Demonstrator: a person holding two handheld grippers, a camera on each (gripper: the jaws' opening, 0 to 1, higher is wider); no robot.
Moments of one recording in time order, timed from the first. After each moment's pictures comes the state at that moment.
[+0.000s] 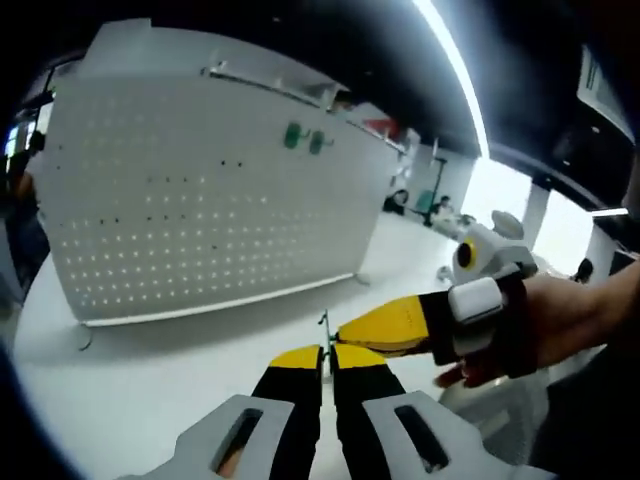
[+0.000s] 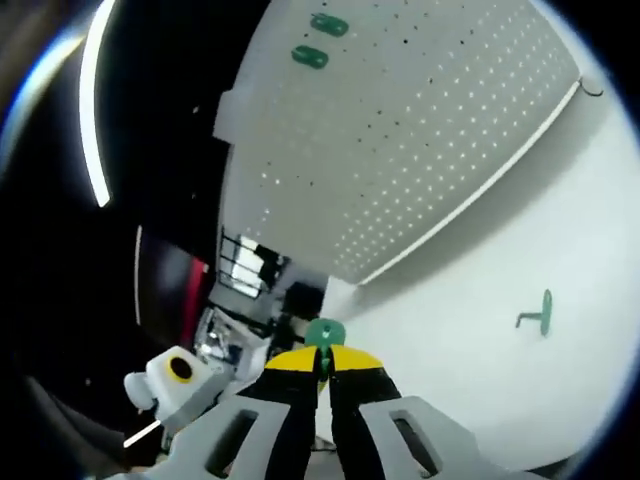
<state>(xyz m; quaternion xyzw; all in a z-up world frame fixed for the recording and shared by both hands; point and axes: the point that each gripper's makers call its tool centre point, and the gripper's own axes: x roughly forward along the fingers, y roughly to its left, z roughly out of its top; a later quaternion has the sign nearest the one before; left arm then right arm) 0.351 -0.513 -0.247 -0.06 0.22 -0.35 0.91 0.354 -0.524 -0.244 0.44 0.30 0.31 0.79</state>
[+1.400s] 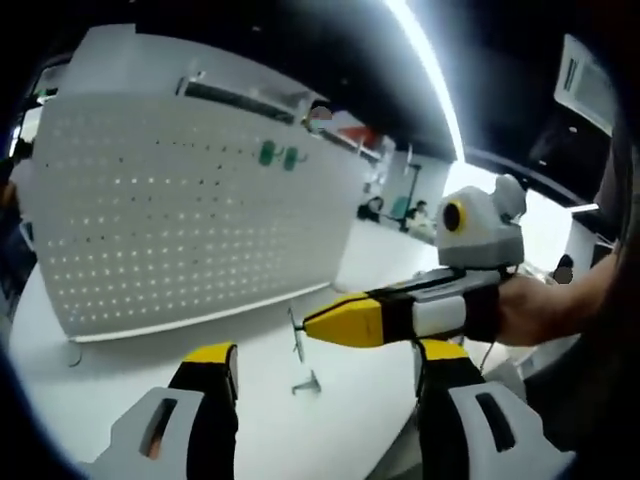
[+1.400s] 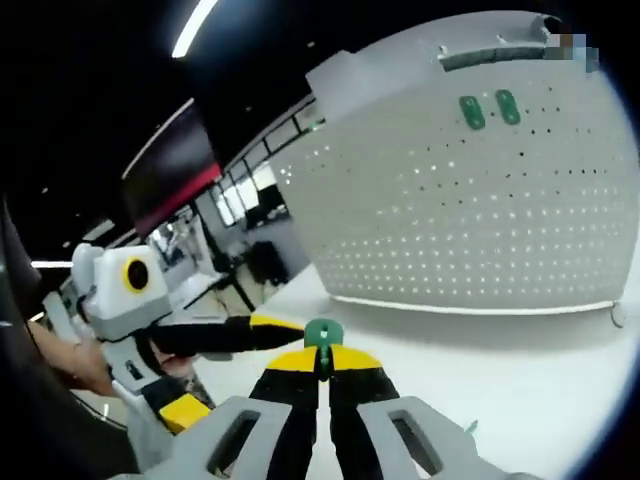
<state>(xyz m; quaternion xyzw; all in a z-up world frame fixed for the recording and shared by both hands) 0.333 -0.514 -0.225 -0.07 0.19 -0.40 0.89 0.358 -0.519 -0.225 0.10 0.21 0.38 0.90</state>
